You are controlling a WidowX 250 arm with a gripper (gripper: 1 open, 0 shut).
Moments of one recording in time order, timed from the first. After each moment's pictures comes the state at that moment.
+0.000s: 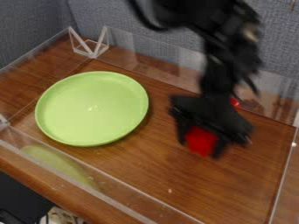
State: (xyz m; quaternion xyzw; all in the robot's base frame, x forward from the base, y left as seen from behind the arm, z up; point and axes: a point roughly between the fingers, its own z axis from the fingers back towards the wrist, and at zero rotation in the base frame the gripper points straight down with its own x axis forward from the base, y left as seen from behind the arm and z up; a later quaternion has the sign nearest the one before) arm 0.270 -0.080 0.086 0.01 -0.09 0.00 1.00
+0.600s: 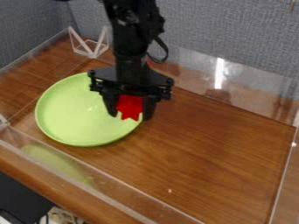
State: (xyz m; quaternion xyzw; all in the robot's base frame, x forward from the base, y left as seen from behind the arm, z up) arm 0.267 0.006 0.085 0.03 -0.08 0.19 0.98
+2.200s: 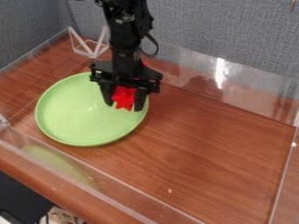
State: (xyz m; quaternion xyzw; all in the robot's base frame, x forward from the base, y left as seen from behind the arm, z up) arm 0.302 0.039 0.065 0.04 -0.06 0.14 0.99
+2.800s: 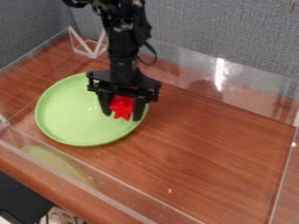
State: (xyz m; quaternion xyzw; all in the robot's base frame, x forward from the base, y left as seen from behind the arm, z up) arm 0.289 0.031 0.061 0.03 -0.05 0.14 0.99
